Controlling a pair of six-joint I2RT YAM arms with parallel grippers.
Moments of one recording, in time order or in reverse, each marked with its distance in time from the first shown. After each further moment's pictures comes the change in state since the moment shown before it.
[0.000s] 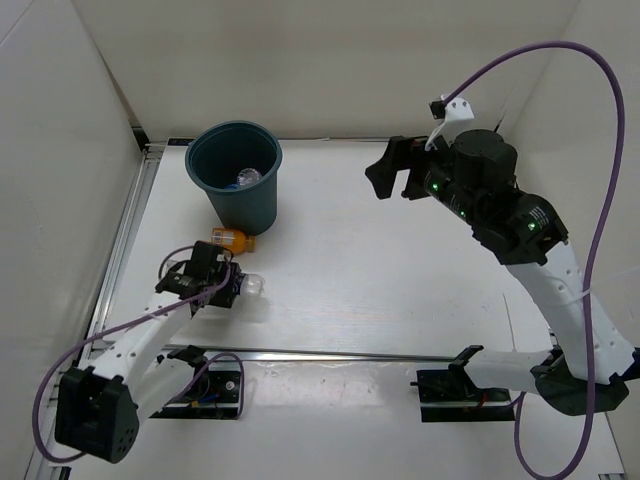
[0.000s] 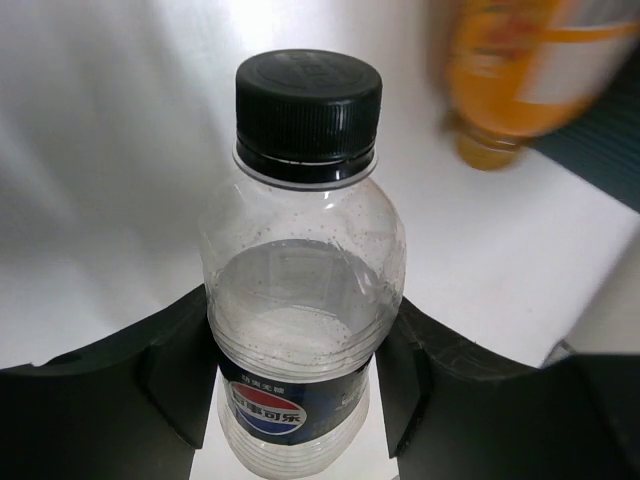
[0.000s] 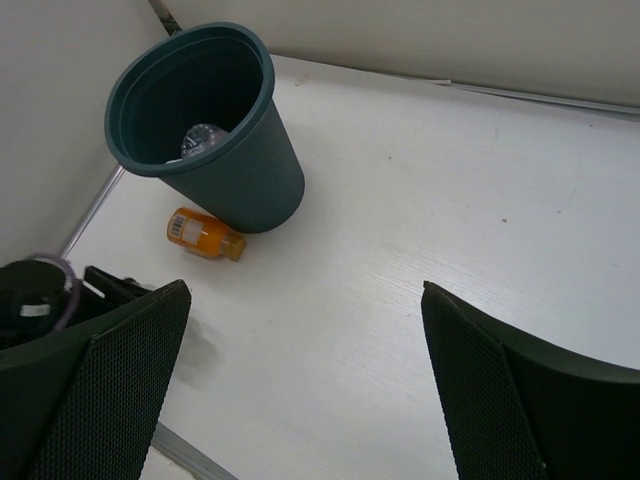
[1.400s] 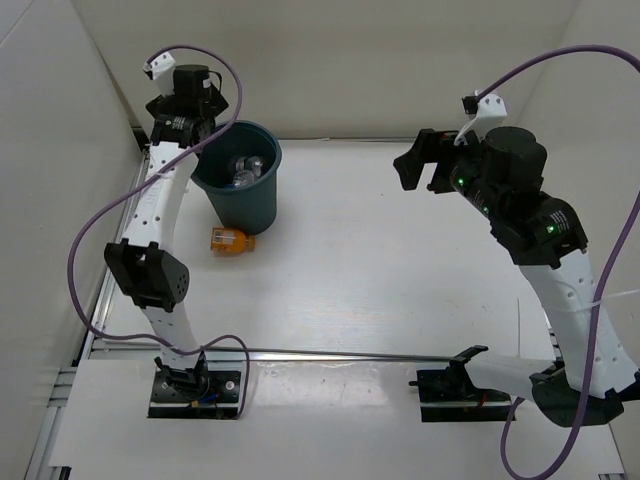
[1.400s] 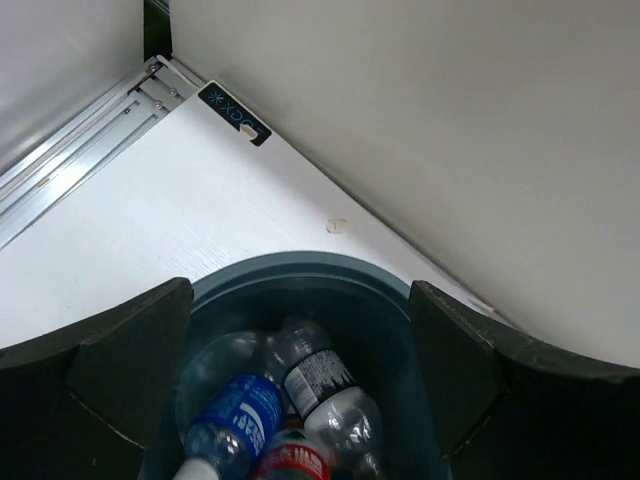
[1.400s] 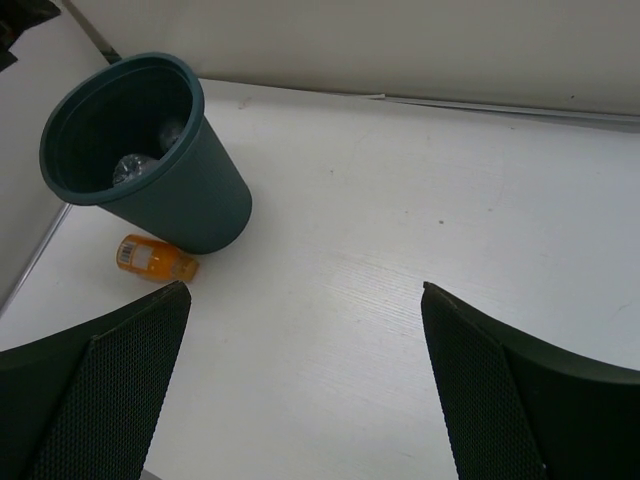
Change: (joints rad) left arm 0.139 0.871 1.574 -0.062 -0.392 1.098; right arm -0.172 -0.042 -0.030 -0.003 -0.055 -0.041
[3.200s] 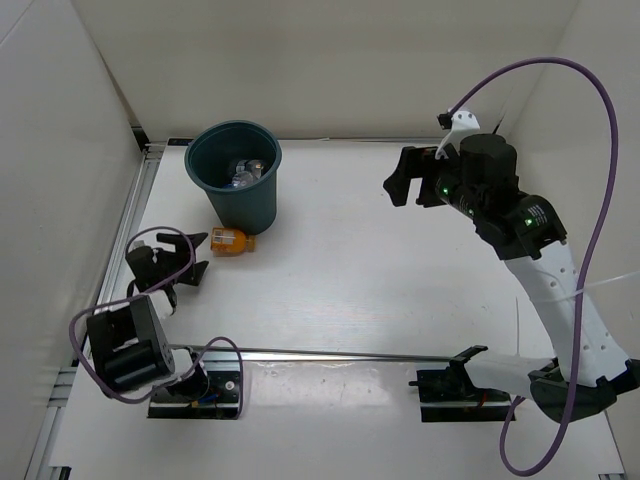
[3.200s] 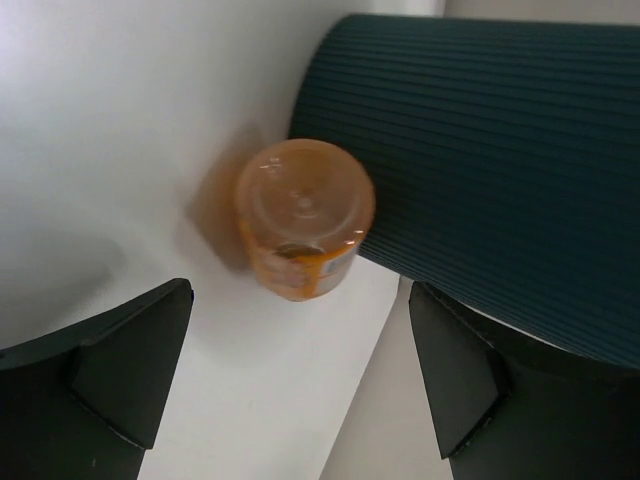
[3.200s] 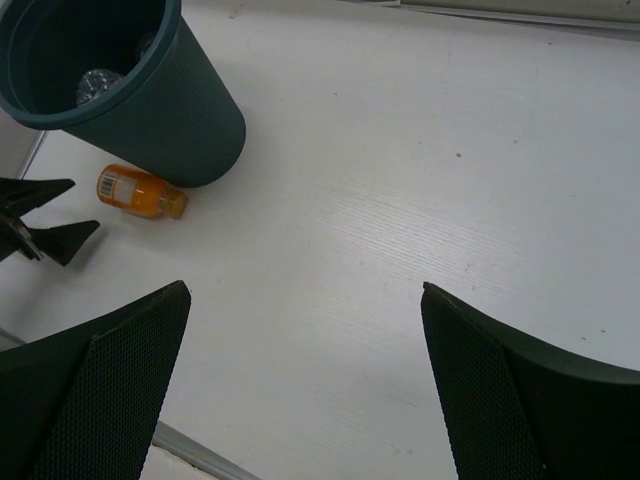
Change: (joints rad) left arm 0.595 -0.598 -1.827 1.119 1.075 -0.630; right arm -0.008 0.016 -0.089 -0.050 -0.068 0.006
